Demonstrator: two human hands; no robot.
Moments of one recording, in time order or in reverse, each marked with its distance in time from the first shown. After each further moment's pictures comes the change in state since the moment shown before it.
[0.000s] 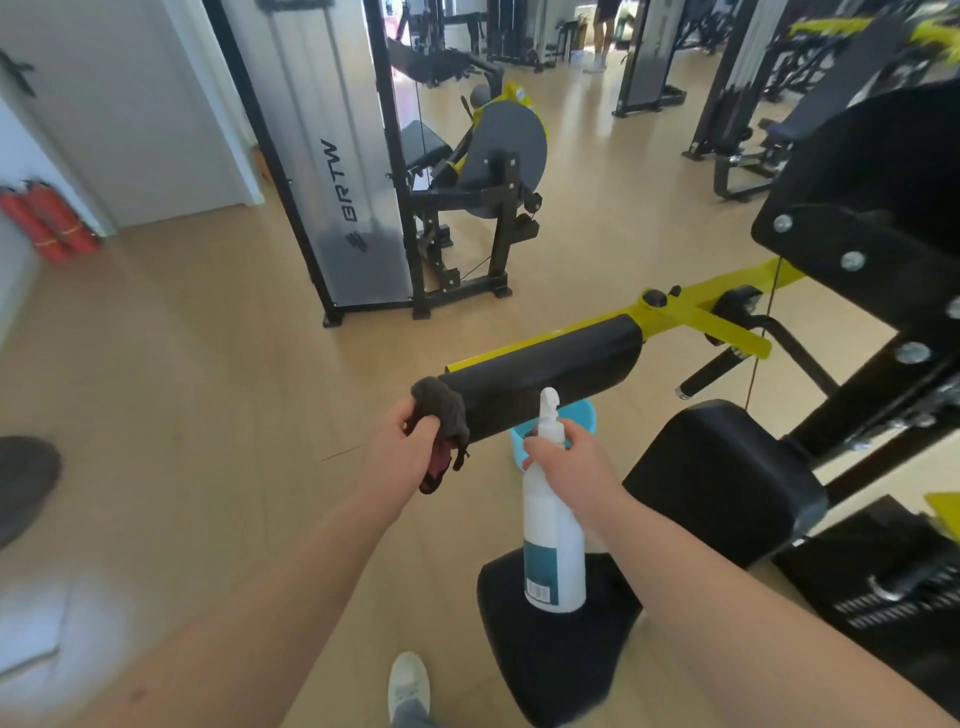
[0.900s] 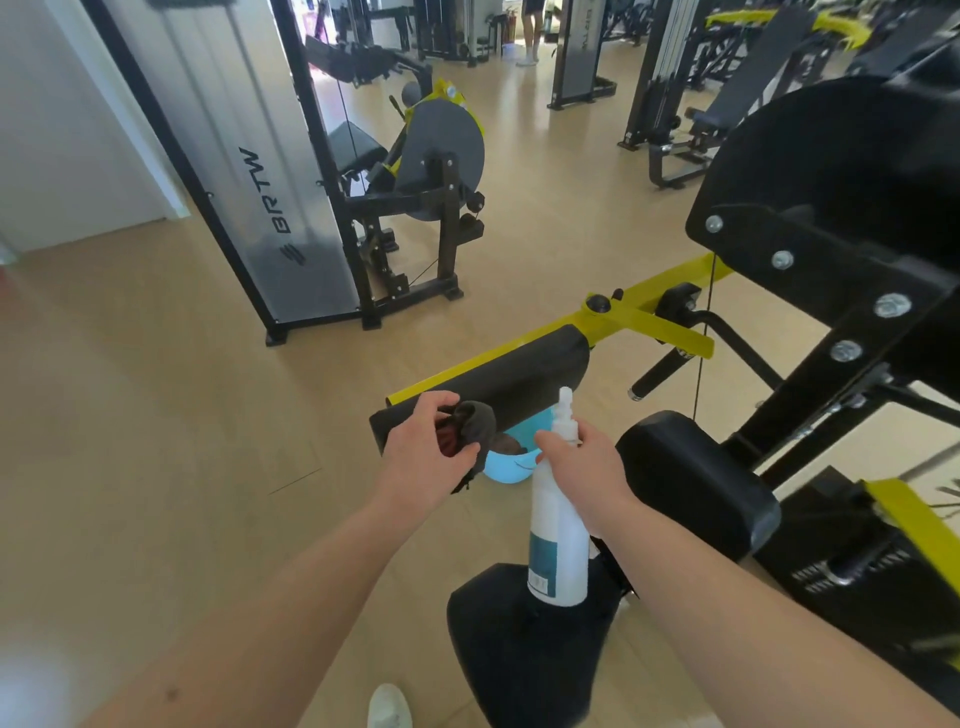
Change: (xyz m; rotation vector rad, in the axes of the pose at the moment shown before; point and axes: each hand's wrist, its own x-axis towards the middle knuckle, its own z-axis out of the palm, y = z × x) left_hand 0.031 0.019 0.074 0.450 -0.202 0.297; right_hand 0.044 0.006 -0.055 0.043 0.237 0.085
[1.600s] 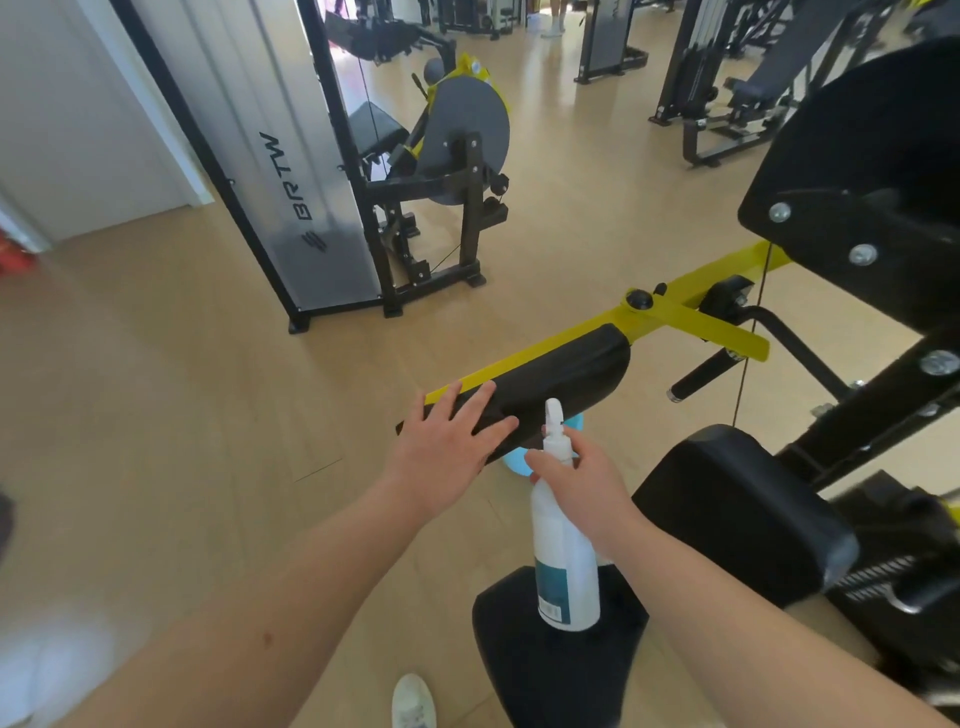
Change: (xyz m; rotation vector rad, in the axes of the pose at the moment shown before) left_hand 0.060 -0.060 0.004 1.019 -0.130 0.554; right_hand 0.008 -0.001 0.037 -0.061 -0.158 -0.060
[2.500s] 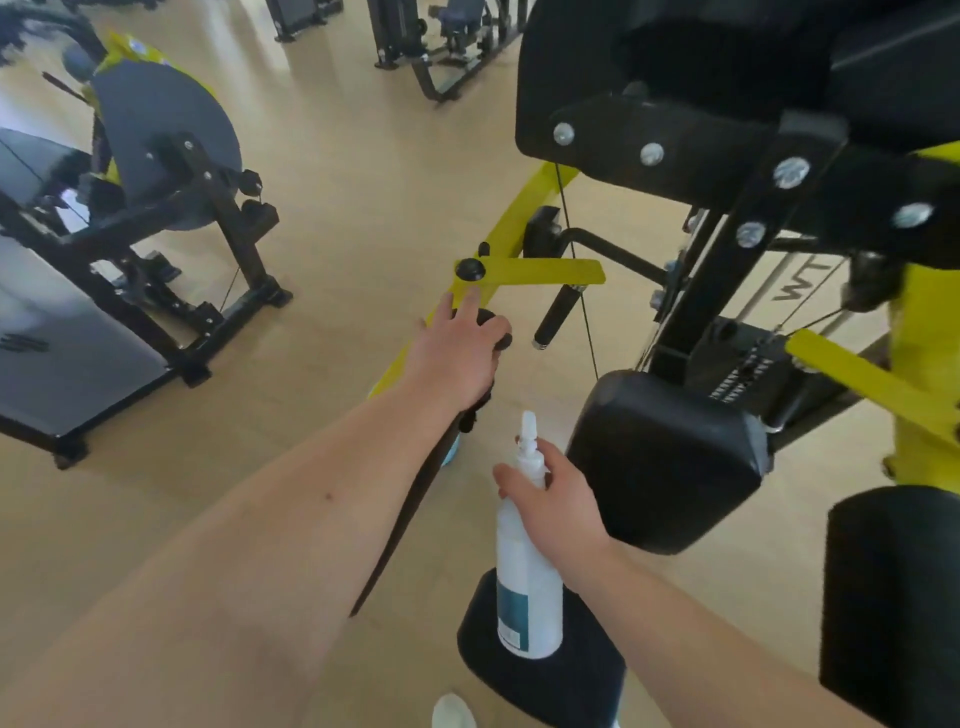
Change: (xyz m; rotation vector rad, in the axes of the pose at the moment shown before) left_hand 0.222 0.080 -0.011 -0.197 -0.069 0.356; right_hand 0.013 0.029 0.003 0.275 0.474 0.268
